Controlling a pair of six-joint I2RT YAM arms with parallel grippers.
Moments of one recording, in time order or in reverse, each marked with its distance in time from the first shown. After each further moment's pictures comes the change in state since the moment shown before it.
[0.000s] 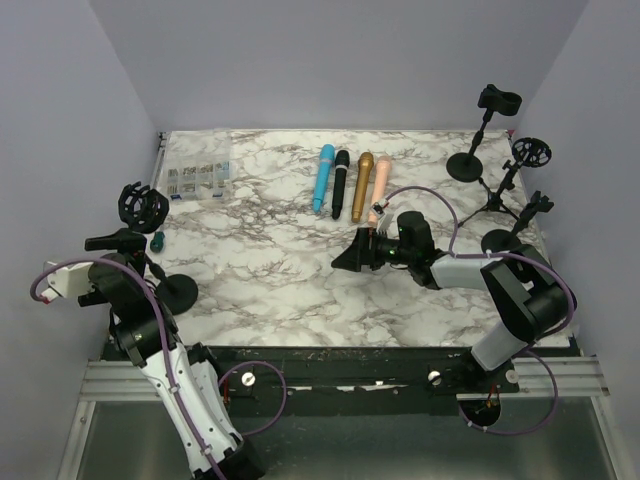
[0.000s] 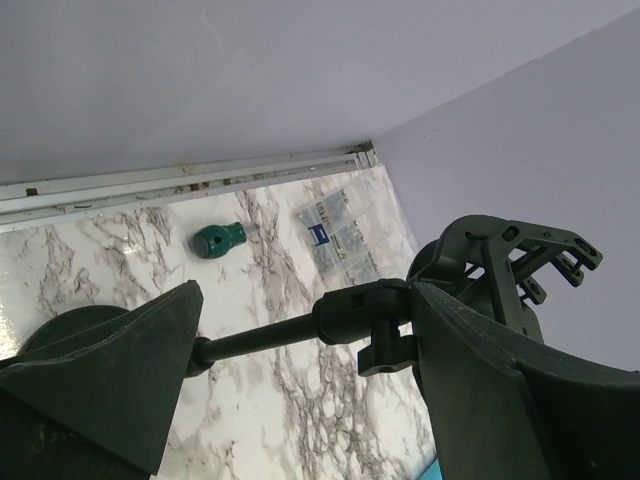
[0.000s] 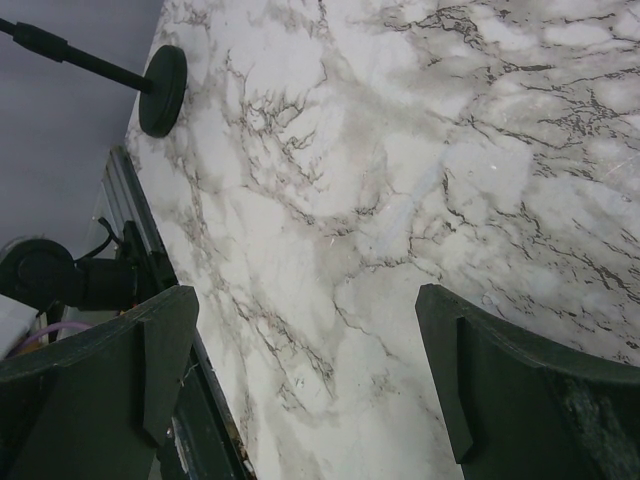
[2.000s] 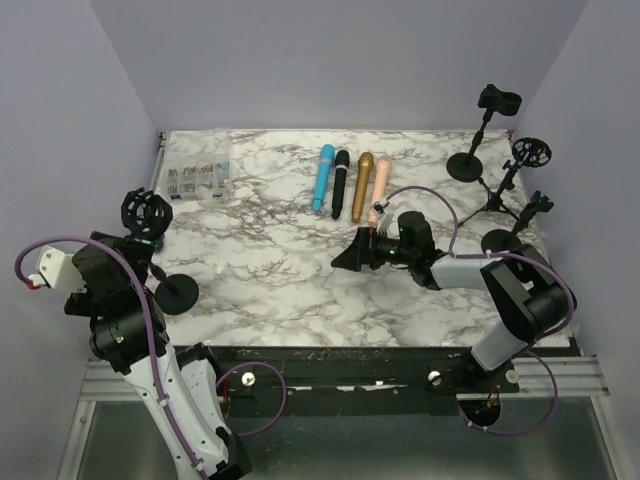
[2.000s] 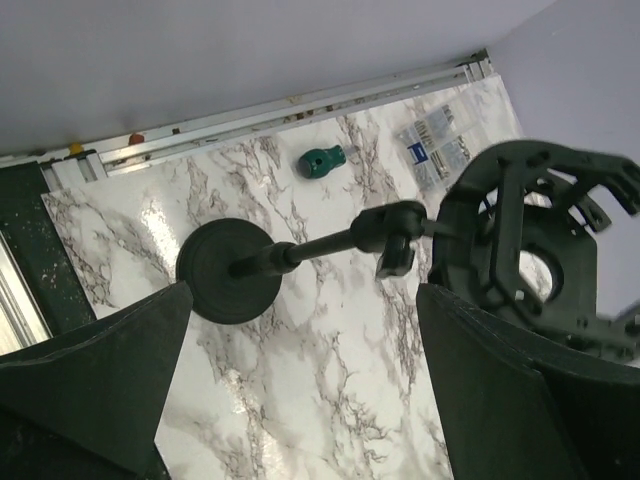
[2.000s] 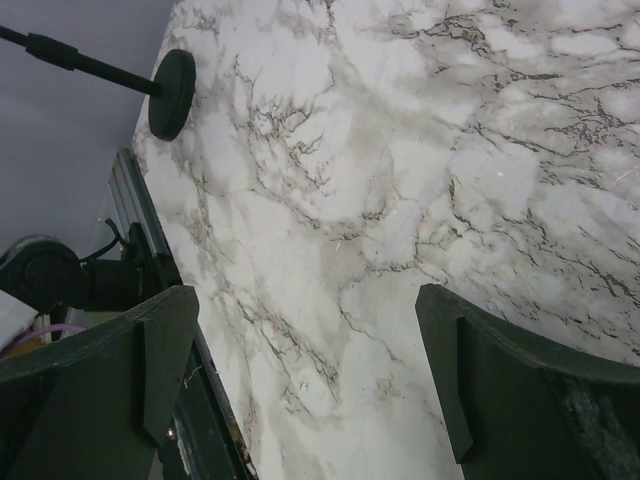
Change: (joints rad) left arm -0.058 0.104 0.394 -0.536 -0.054 0.152; right arm 0.000 0.000 -0.002 0.012 -0.003 0.009
